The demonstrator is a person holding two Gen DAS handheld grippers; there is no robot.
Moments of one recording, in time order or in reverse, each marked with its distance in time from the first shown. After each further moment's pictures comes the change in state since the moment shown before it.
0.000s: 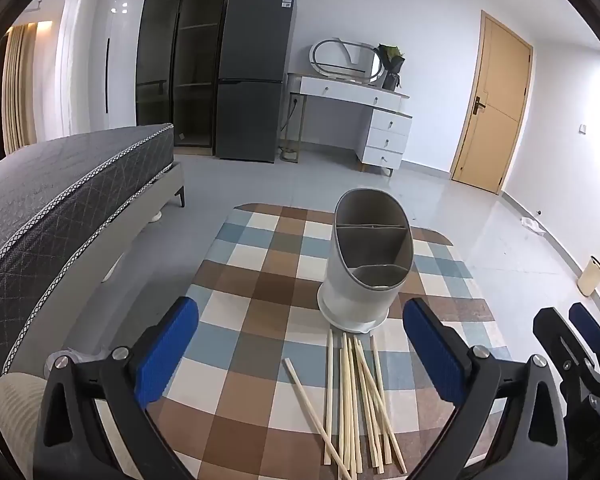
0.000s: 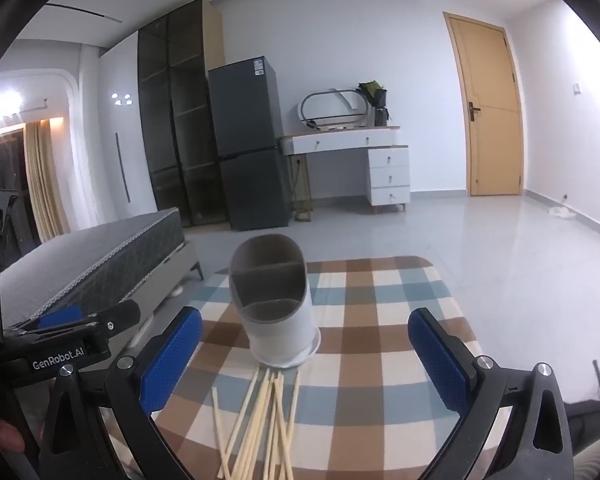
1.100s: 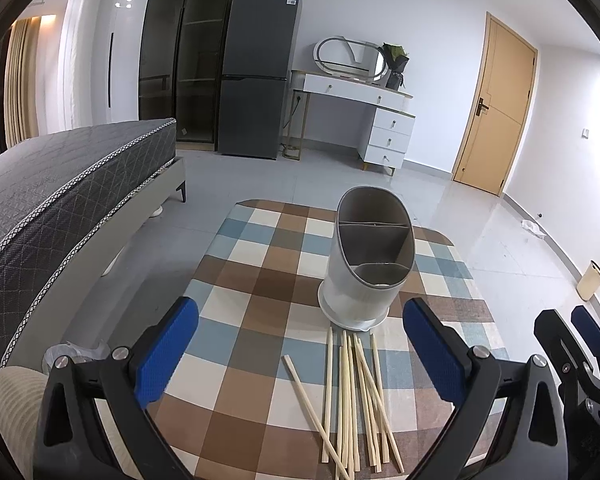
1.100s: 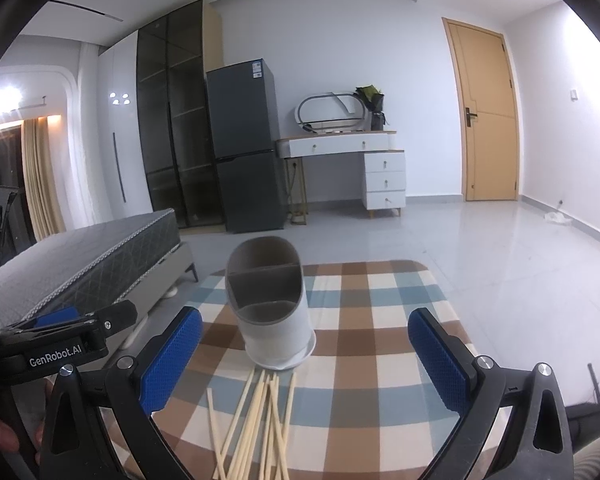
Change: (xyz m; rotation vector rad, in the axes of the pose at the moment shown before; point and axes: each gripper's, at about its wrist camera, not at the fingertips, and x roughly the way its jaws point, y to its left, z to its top) left arm -0.003 0.000 0.002 -0.017 0.012 0.003; right arm -0.001 0.002 -0.001 -0.018 -0.015 -0.025
